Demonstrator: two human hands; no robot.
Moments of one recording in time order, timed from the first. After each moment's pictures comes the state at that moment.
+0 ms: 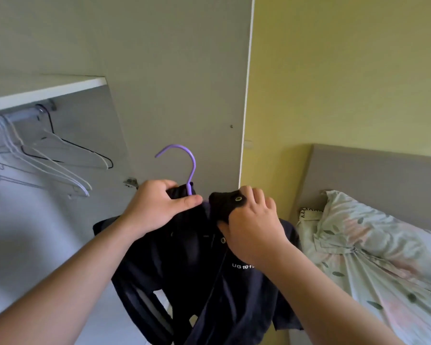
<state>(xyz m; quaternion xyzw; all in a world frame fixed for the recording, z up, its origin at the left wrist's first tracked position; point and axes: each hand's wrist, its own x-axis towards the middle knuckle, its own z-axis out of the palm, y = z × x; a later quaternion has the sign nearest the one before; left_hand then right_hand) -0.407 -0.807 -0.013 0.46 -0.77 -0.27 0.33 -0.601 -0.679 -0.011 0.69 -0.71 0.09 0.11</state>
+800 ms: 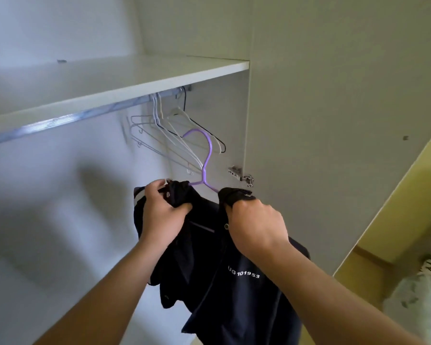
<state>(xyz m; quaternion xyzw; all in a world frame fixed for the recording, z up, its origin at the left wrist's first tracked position) -0.214 -0.815 -0.068 0.67 -0.45 -0.22 0.55 -0.412 -0.802 -0.039 0.79 -0.58 0.20 0.00</state>
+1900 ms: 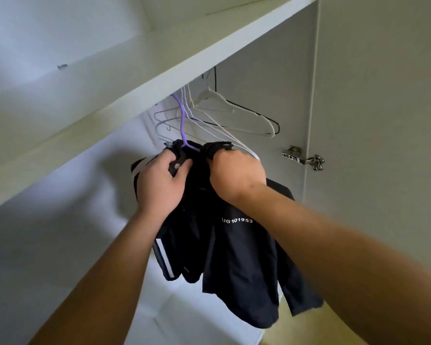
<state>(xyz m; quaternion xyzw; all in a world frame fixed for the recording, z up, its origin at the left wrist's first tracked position) -0.041 -0.954 -0.046 0.61 -0.68 0.13 0.40 -0.219 -0.965 -0.037 0.77 -0.57 0.28 -0.06</state>
